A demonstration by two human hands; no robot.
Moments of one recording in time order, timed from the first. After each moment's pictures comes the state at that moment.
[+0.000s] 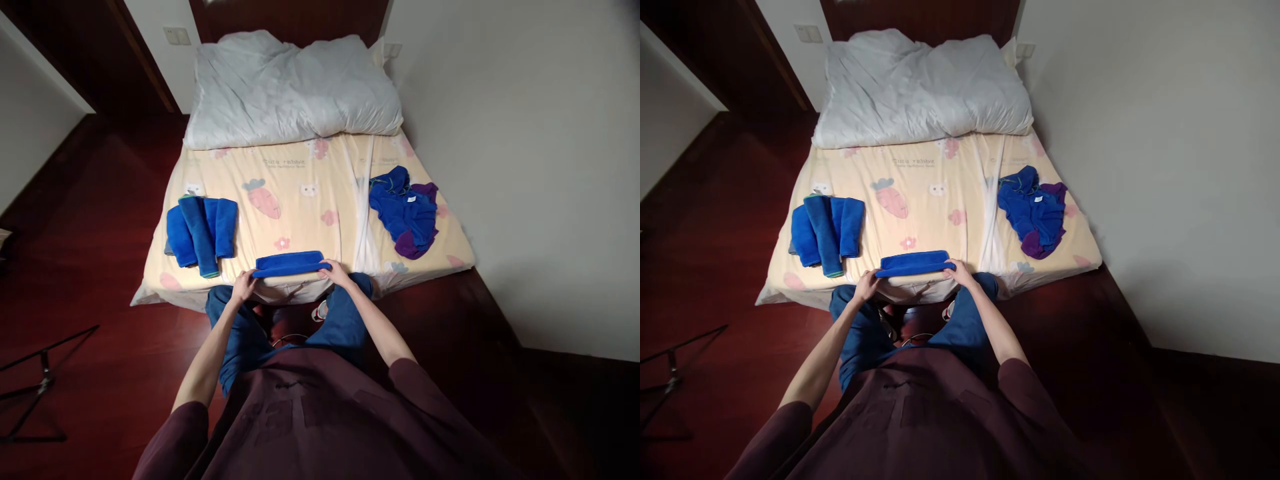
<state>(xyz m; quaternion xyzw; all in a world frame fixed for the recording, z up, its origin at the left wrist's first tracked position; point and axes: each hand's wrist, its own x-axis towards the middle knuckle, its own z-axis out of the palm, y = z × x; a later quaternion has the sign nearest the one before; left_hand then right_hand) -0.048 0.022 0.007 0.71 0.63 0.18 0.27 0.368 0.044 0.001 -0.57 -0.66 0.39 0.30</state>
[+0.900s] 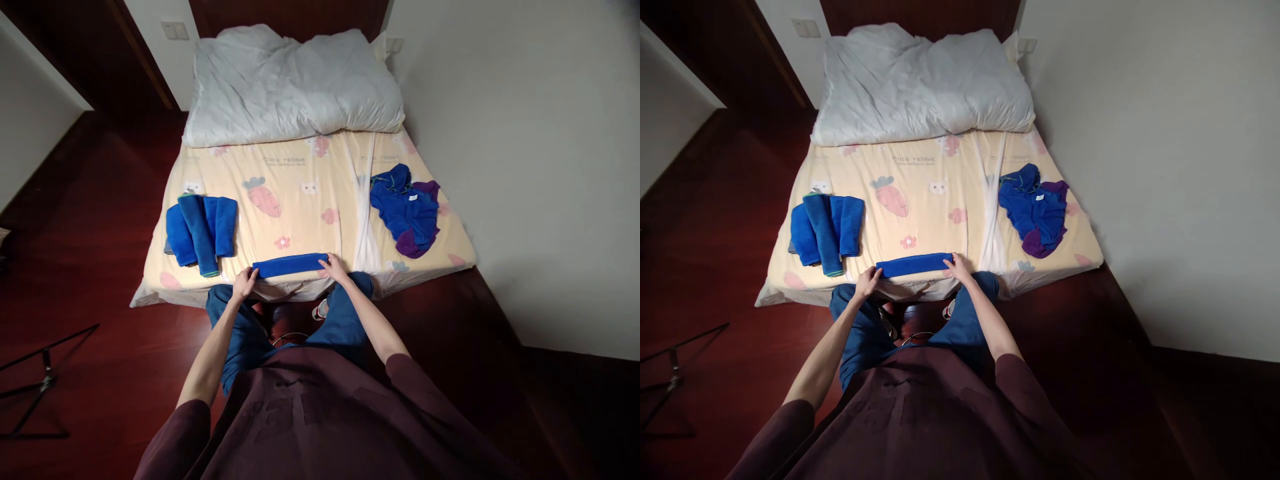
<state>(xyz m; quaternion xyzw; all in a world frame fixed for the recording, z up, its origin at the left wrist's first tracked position) -0.041 0.029 0.008 0.63 0.69 0.20 0.28 0.360 0.061 -0.012 -0.65 -0.65 0.30 0.26</state>
